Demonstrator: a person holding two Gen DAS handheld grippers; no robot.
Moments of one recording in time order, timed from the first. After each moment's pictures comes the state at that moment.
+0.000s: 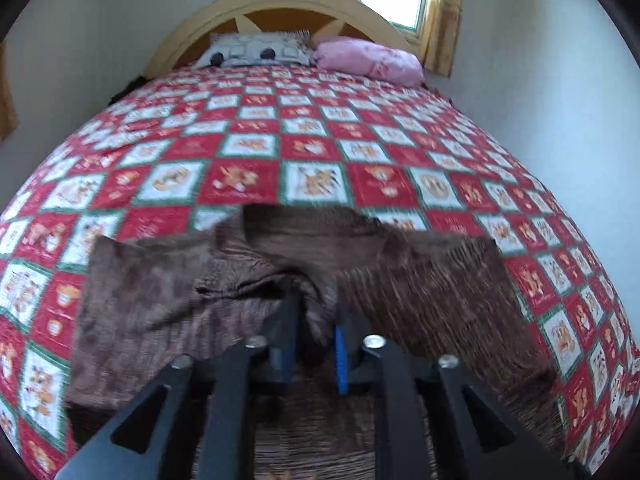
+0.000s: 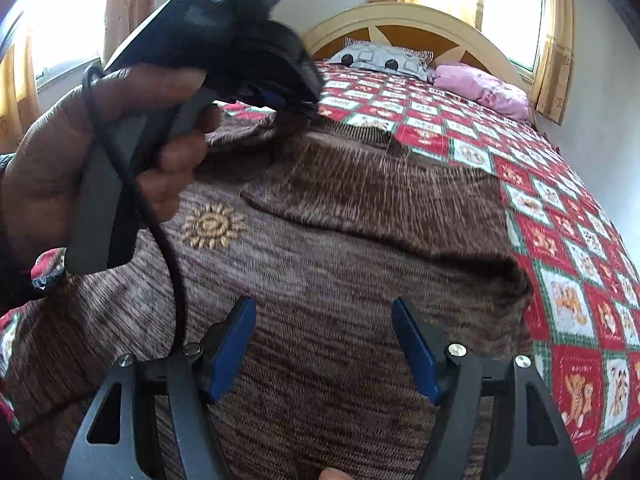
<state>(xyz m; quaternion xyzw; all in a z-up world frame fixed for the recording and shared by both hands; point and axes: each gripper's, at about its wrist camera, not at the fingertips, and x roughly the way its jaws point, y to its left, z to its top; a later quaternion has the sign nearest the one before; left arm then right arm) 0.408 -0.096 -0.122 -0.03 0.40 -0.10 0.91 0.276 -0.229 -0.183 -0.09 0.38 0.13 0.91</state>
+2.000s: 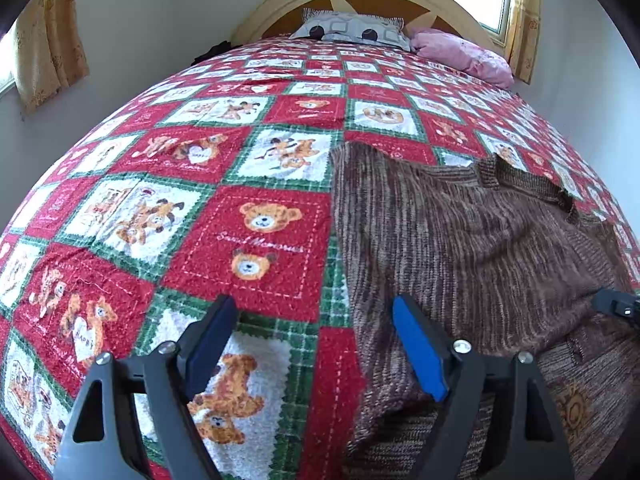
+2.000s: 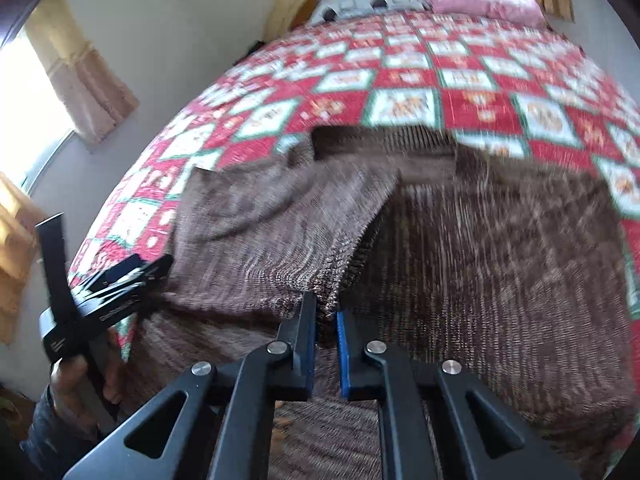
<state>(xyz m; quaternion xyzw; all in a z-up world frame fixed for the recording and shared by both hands) 0.397 0.088 -0.177 -0.04 0.42 0.02 0.90 0.413 -0.189 -0.155 0.07 0.45 0.17 0.87</state>
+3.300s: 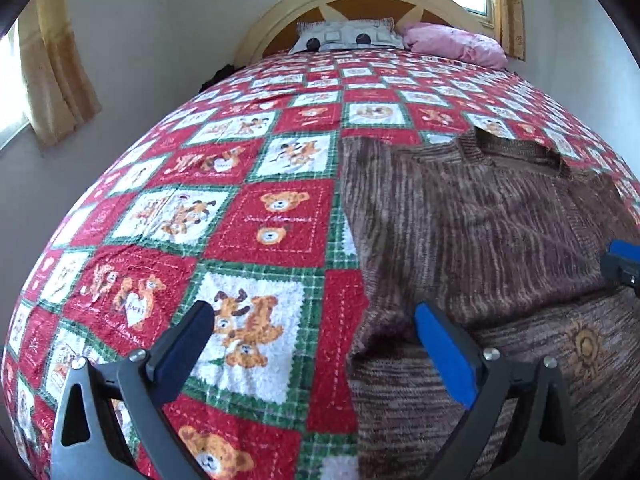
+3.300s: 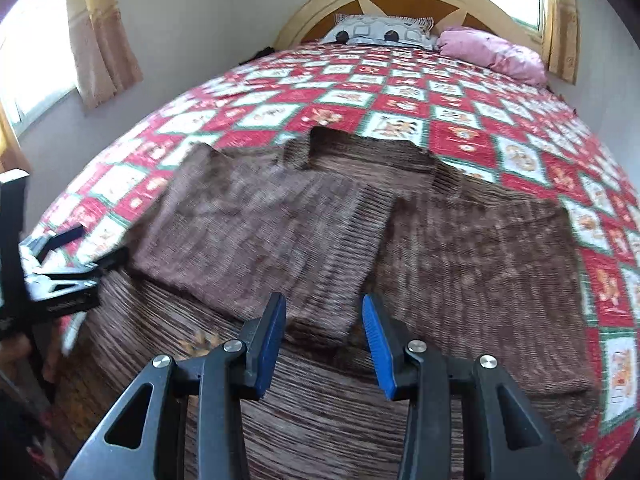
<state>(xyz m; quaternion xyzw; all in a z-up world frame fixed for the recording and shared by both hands) 0.352 0.067 -0.165 0.04 0.41 0.05 0.91 0.388 -0.188 -0.176 -0.03 0.43 0.13 0.89</state>
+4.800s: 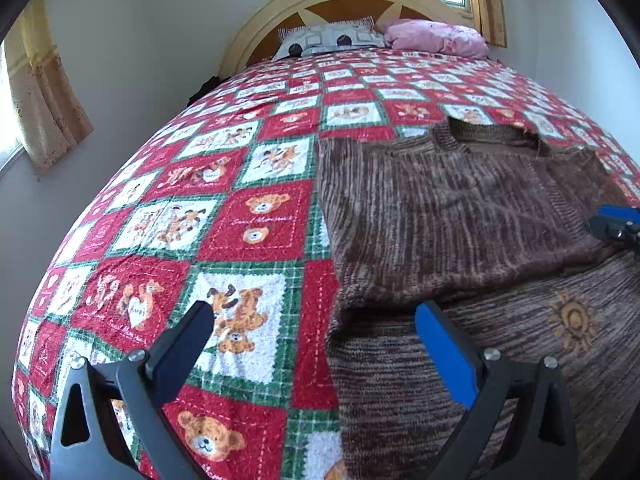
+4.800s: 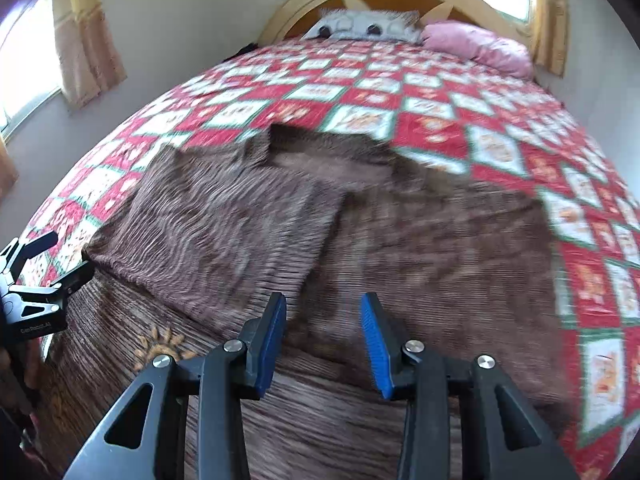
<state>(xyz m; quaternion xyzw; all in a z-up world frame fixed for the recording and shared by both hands) 0.339 0.055 -0.158 0.07 0.40 0.03 0.91 0.391 -0.231 -0.167 -0.03 0.42 0.10 0.90</state>
